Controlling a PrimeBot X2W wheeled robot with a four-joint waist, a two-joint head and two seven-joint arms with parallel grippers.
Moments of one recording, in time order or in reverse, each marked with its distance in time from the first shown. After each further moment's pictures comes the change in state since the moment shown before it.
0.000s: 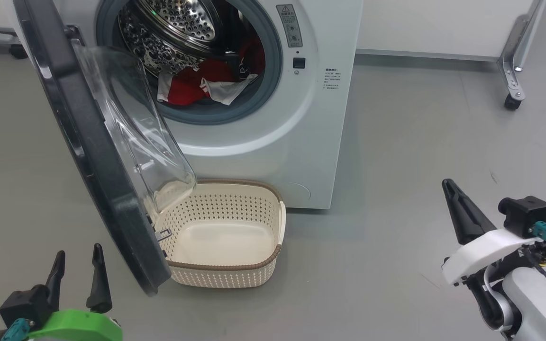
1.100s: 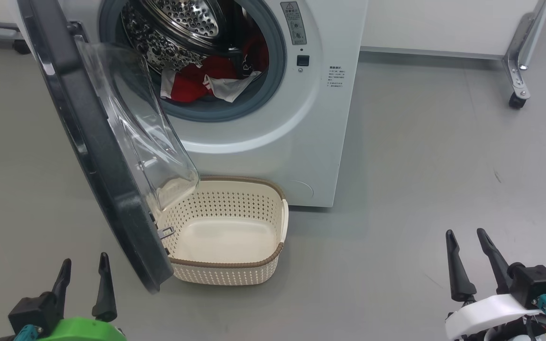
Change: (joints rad) left arm 0.028 -0.003 -0.007 -0.002 0.033 0.000 0.000; right arm 0.341 0.209 -0.377 -0.155 -0.368 0.000 0.000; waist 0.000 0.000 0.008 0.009
